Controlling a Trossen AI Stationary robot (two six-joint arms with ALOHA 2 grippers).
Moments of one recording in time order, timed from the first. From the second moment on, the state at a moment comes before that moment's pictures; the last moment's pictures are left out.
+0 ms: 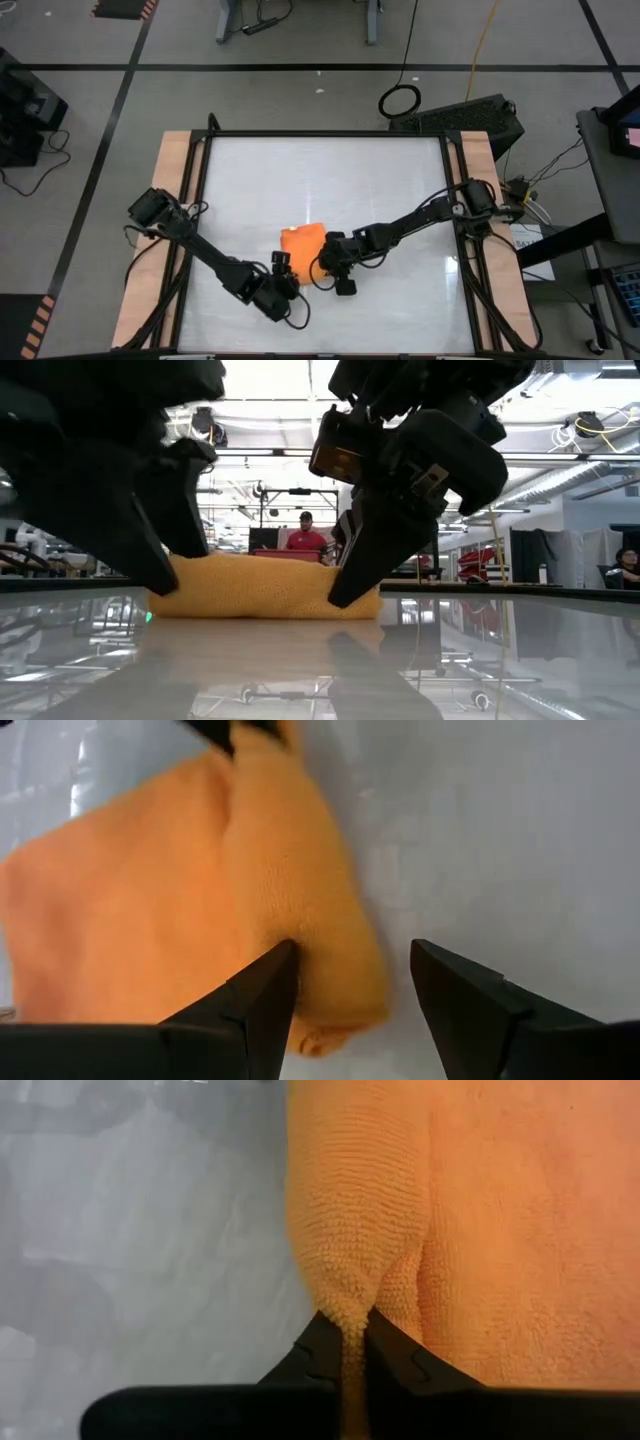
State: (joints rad) left arm -0.61 1.84 1.08 -0.38 -0.45 -0.33; right arm 0.24 1.98 1.15 -0.12 -0.11 0.16
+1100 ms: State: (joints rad) left arm -0.56 1.91 1.08 -0.34 -0.33 -0.49; right arm 0.23 1.83 1.14 -0.25 -0.29 -0.04
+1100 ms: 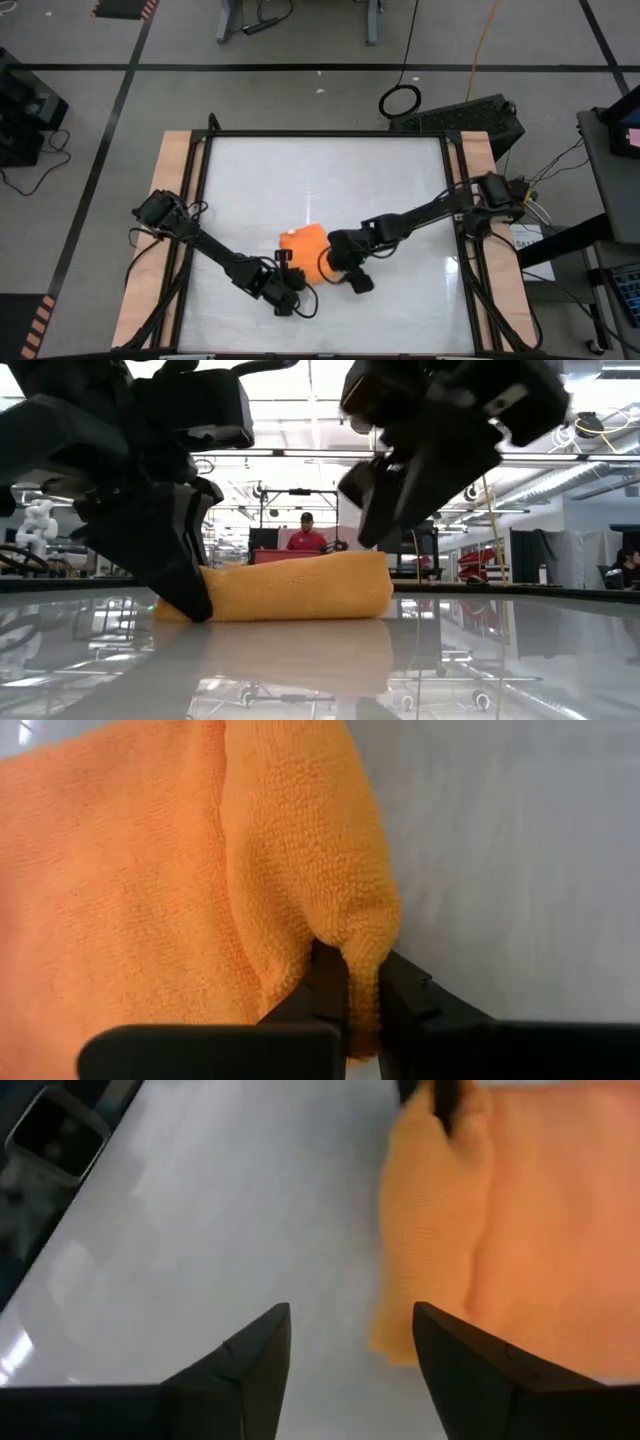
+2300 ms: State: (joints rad) left arm -0.50 1.88 1.00 -0.05 0.02 -0.54; right arm 0.44 1.83 1.03 -0.05 0.06 -0.32
